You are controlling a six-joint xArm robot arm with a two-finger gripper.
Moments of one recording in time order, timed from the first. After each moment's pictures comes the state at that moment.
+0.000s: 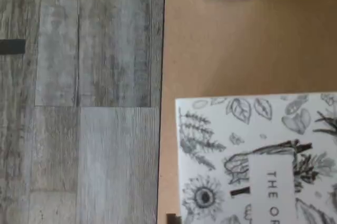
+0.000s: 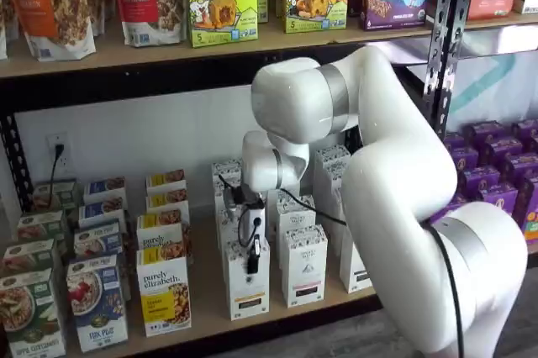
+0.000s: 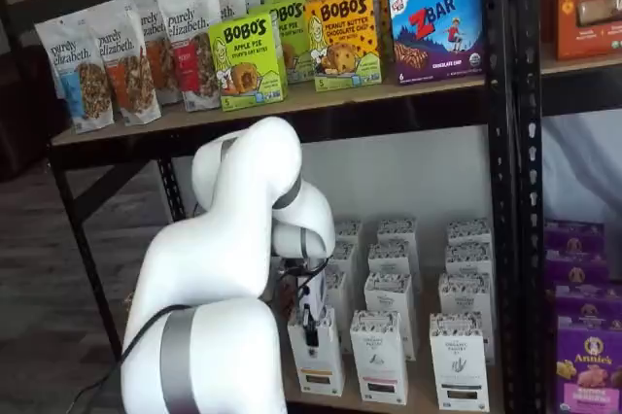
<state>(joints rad) 0.23 1.18 -1.76 0.18 0.60 -1.49</state>
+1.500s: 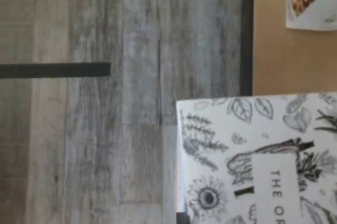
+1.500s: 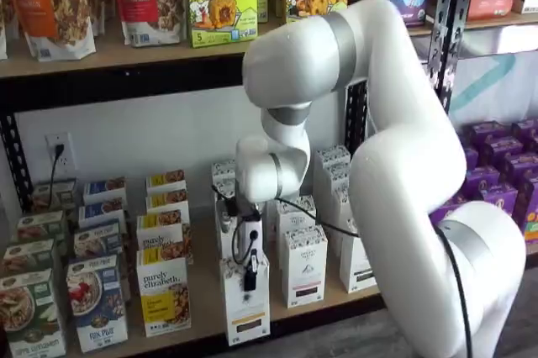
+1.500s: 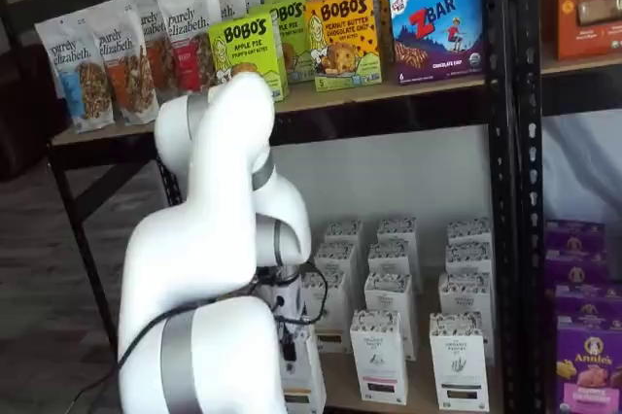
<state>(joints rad) 0.33 0.89 -1.30 0.19 0.45 -1.41</state>
